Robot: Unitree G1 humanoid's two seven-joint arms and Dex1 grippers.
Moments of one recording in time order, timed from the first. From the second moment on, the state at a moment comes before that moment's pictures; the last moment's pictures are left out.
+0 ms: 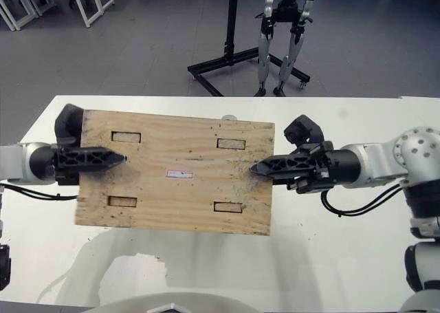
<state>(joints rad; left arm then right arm) -0.55 0.87 0.01 0.12 -1.84 1.48 -0.77 -0.74 -1.06 0.36 0.30 1.95 1.59 0.88</state>
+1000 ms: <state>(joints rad) -0.60 0.84 0.17 0.52 -1.57 1.61 -0.79 -0.82 -1.09 0.46 0.63 1.97 1.61 0.79</state>
